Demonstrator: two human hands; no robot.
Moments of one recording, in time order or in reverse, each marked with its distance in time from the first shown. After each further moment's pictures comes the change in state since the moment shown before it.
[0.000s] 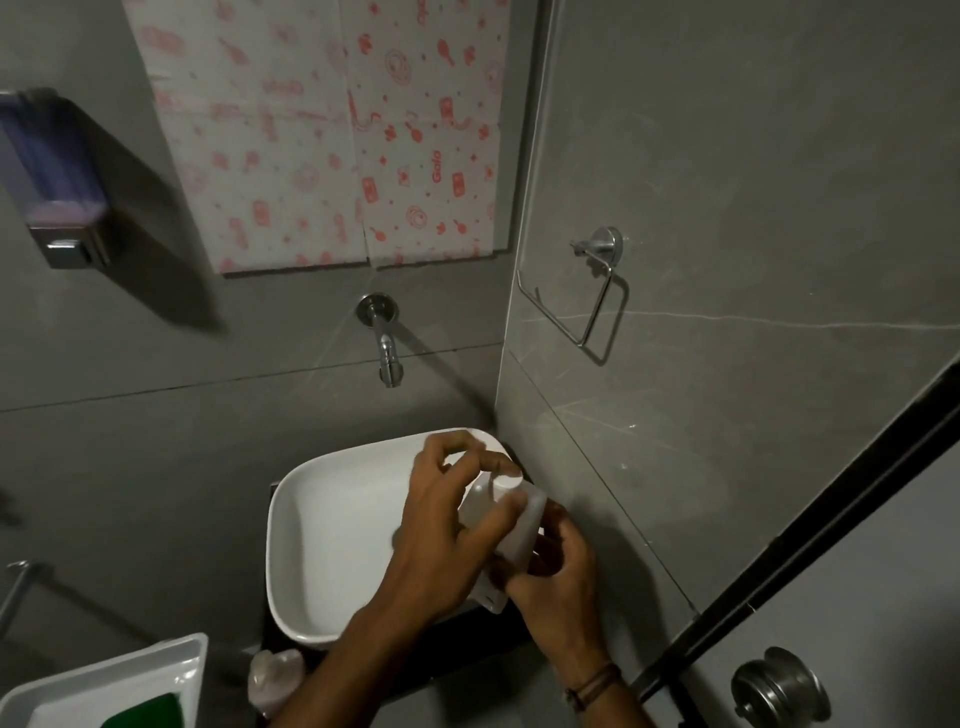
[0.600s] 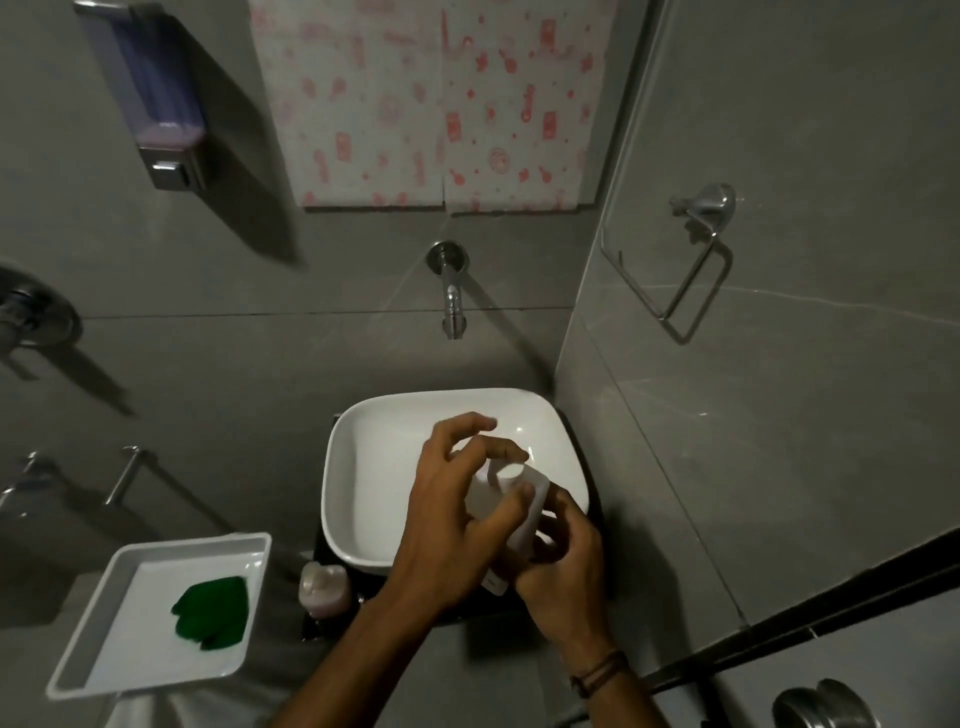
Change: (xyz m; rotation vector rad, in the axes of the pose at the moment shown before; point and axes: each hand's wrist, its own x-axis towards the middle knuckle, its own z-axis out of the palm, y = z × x) left_hand -0.031 -0.005 -0.011 0.029 0.169 -0.108; right_hand -0.010 -0.005 0.019 0.101 -0.207 0.006
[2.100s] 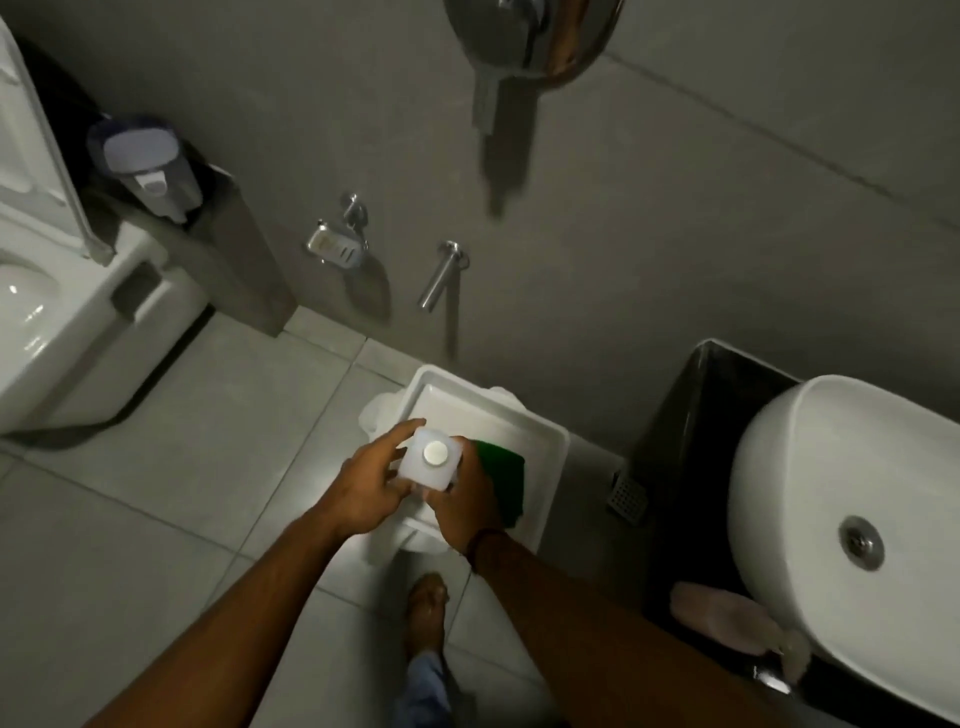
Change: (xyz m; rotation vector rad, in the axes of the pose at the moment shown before) left_hand -0.171 -0.476 -0.465 0.012 -0.014 -0.906; right_hand -0.045 0.230 0.613 -0.453 -0.716 0.301
